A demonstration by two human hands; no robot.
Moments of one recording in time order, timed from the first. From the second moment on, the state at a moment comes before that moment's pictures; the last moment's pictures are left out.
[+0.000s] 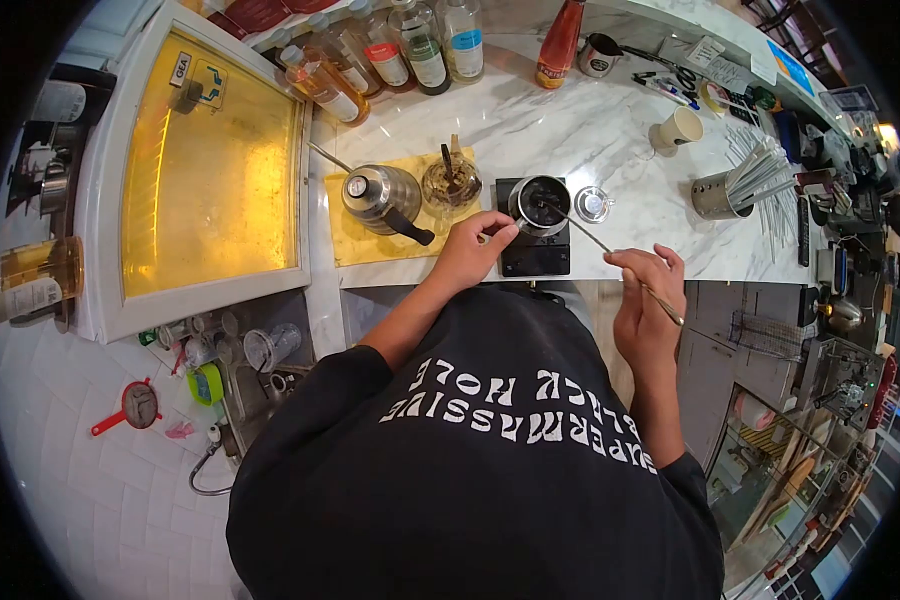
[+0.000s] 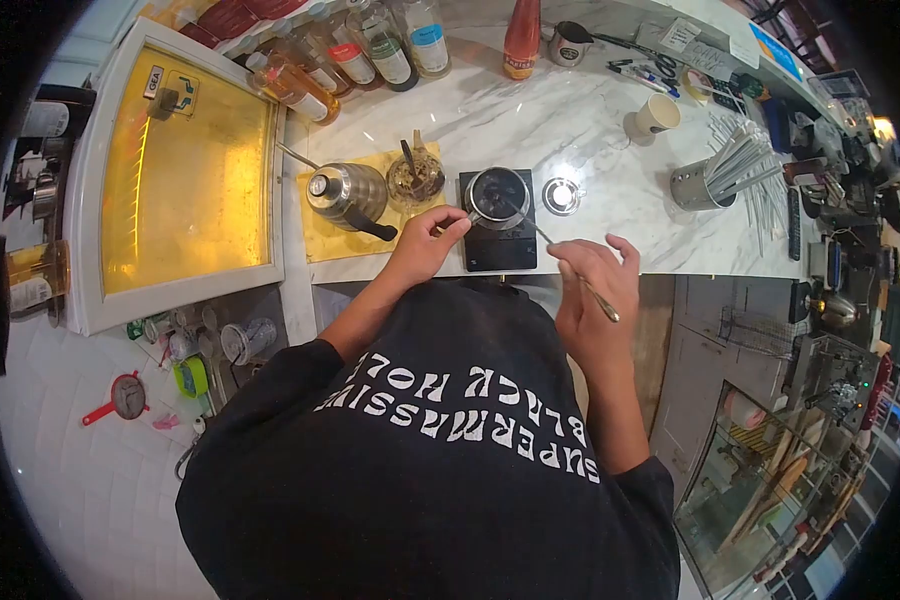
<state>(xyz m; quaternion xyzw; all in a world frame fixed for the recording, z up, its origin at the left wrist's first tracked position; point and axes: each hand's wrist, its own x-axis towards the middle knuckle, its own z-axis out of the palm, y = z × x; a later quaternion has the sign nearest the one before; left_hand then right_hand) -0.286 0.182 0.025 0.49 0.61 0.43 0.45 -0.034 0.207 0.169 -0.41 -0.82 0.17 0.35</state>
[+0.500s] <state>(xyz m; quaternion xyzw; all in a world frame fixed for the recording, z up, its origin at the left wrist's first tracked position) -0.293 0.184 0.027 0.52 0.60 0.39 0.47 -0.037 0.213 0.170 -0.44 -0.81 0.15 0.35</state>
